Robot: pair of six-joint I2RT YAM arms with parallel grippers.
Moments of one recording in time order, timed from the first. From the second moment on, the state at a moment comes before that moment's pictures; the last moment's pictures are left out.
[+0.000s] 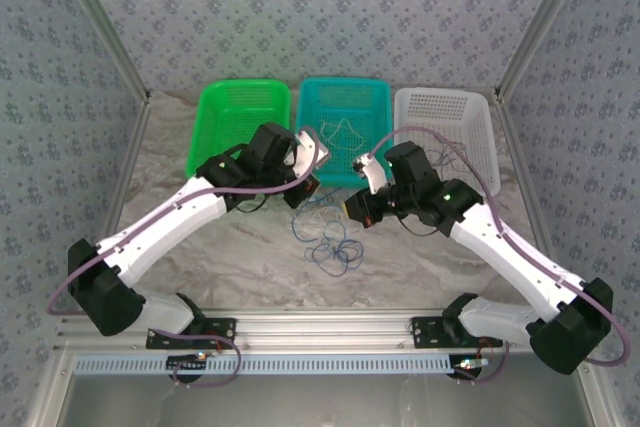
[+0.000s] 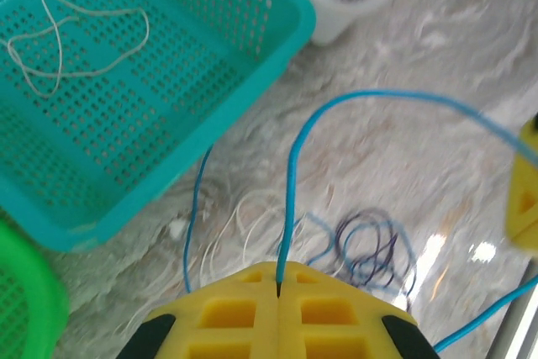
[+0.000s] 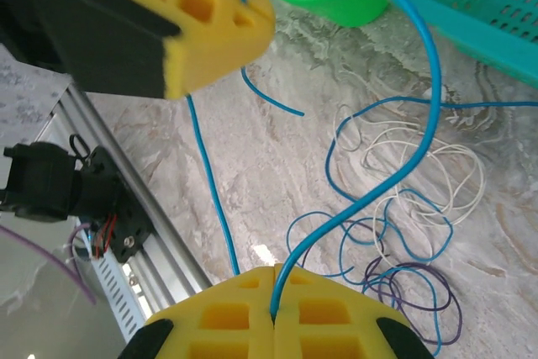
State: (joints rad) left arm -0.77 1.38 1.31 -0.73 0.16 0.10; right arm 0.64 1.15 1.06 -0.68 -0.47 0.23
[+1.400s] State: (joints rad) left arm -0.74 1.28 1.22 -0.70 -0.21 0.30; right arm 0.51 1.36 1.23 -0.93 0.00 -0.10
